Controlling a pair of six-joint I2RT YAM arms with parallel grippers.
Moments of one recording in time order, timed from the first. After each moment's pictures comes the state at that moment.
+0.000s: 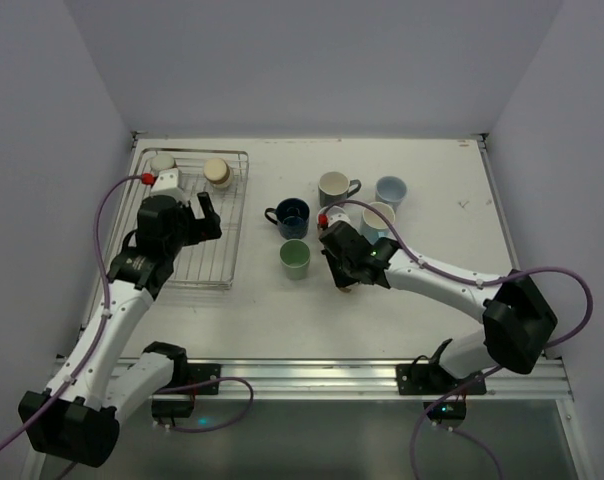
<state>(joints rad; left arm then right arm) -0.22 0.89 0.83 -0.43 -0.13 -0.33 0.86 1.44 0.97 -0.56 0.23 0.41</state>
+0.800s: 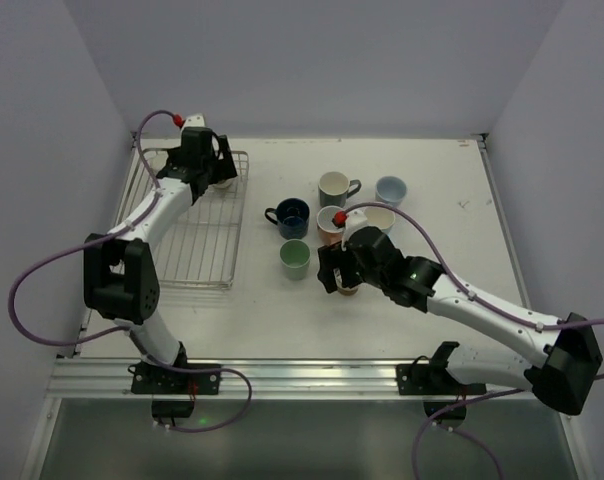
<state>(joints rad) -0.18 1.70 1.37 -0.31 -0.27 -0.35 0.89 1.15 0.86 -0.40 0.16 0.37</state>
